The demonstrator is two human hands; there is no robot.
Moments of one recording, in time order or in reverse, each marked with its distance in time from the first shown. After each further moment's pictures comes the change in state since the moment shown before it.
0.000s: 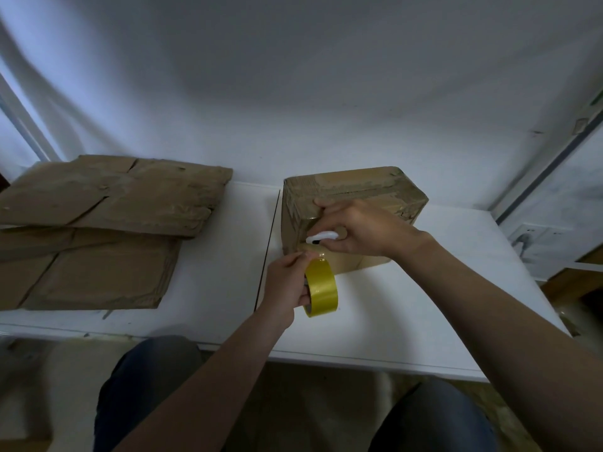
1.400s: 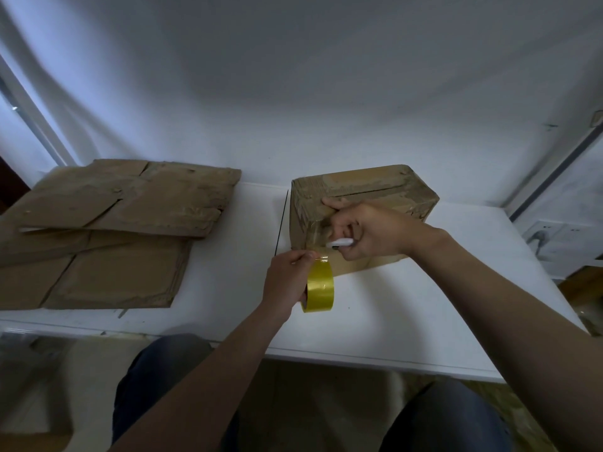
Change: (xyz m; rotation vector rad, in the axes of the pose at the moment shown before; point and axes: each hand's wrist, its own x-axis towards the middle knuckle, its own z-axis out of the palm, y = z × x) left_hand 0.019 -0.002 -0.015 0.330 0.080 0.160; right_hand -0.008 0.002 -0.002 0.262 -0.145 0.232
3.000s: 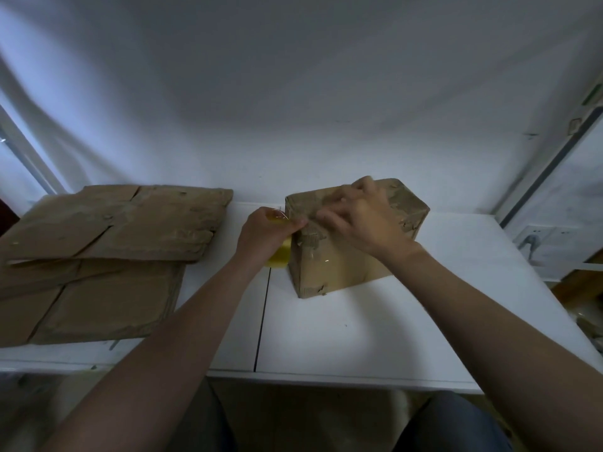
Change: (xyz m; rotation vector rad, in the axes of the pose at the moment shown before) left_hand 0.062 0.084 -0.032 0.354 0.084 0.183; right_hand 0.021 0.012 0.002 -0.510 0.624 0.189
